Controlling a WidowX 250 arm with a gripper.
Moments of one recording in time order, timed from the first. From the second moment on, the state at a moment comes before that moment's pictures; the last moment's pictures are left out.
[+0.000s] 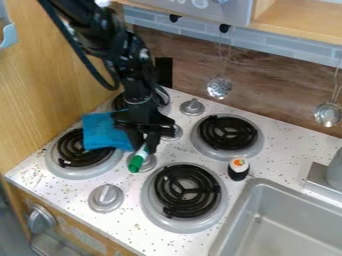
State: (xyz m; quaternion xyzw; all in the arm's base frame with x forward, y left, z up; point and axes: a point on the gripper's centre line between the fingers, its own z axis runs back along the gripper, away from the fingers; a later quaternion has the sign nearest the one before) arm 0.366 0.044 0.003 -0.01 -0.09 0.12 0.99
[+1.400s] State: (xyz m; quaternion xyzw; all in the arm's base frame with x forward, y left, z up) arm 0.445 0.018 -0.026 0.00 -0.11 0.14 0.99
